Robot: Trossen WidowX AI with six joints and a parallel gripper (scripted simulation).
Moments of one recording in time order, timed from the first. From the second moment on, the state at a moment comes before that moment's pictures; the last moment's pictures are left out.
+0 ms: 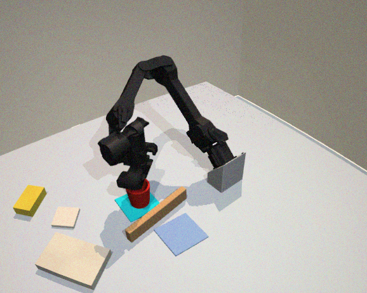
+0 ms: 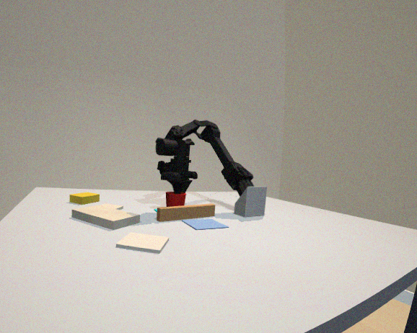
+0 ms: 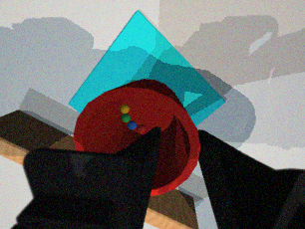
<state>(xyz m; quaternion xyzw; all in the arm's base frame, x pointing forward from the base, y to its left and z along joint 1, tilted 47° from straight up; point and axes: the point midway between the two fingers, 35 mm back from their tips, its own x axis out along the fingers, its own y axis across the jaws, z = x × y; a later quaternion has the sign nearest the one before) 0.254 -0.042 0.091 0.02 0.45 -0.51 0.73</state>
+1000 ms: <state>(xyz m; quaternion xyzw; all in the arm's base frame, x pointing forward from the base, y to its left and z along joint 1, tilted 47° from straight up) 0.250 -0.013 0.118 0.02 0.45 -0.51 0.74</state>
